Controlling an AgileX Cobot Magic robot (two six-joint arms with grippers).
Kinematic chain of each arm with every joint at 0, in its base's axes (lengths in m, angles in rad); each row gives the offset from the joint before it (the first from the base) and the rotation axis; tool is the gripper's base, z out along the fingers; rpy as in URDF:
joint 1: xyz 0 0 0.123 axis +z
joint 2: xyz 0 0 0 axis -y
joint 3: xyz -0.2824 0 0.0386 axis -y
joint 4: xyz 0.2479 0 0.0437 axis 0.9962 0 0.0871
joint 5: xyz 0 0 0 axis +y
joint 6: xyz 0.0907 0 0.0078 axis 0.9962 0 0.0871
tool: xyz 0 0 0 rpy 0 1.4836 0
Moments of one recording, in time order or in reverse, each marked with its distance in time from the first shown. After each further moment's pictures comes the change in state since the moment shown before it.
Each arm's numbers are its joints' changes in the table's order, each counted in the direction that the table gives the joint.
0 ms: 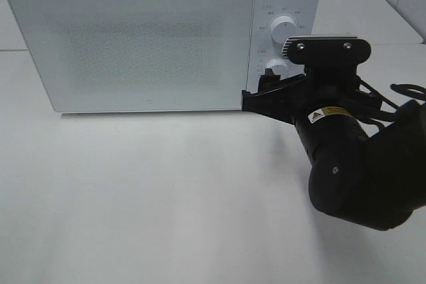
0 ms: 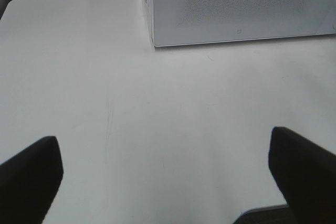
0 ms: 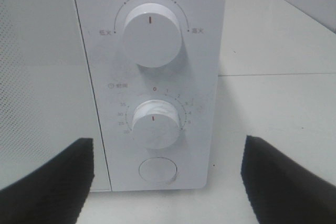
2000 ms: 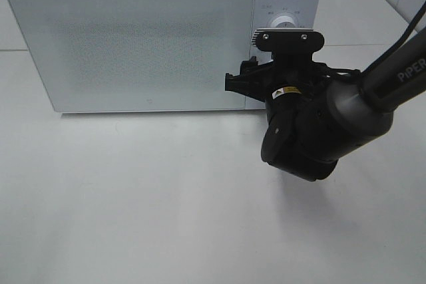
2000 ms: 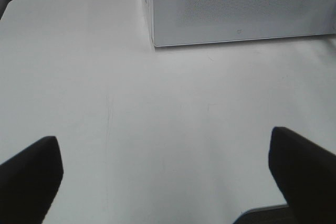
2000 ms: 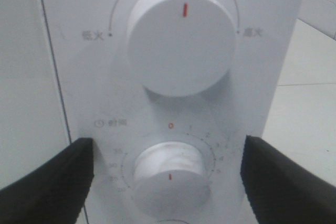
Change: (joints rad) left arm 0.000 0.000 0.000 0.000 0.000 0.000; right arm -0.122 -0.253 0.289 -0.020 0.007 -0.038
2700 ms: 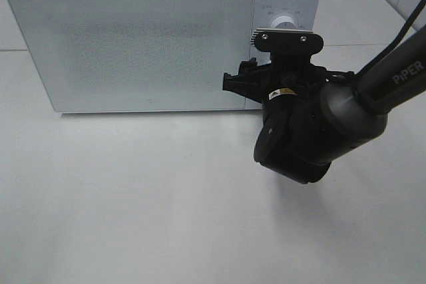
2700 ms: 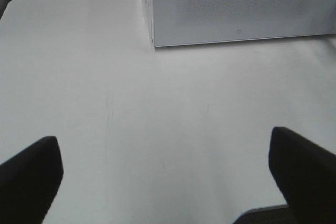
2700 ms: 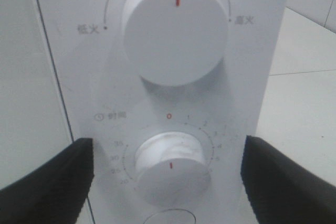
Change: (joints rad) left arm 0.000 0.000 0.000 0.000 0.000 0.000; right arm 0.031 0.000 0.011 0.059 -0.003 0.001
